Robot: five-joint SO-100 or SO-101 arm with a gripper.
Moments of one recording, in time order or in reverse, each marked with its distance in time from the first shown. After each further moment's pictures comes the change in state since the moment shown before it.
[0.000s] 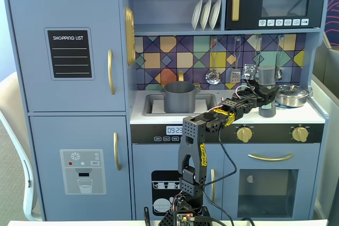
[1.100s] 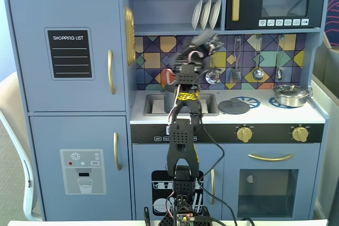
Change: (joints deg) arm -38.0 16.8 -27.1 43.5 62.8
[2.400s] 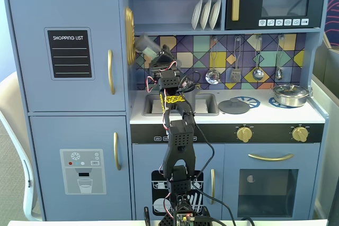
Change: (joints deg) arm -17.9 2.7 12.0 -6.2 75.1
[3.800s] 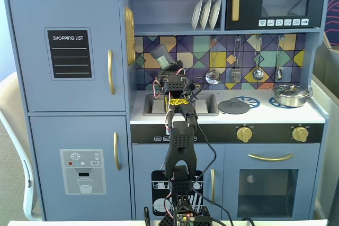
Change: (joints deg) arm 5.0 2.7 9.7 0.0 14.7
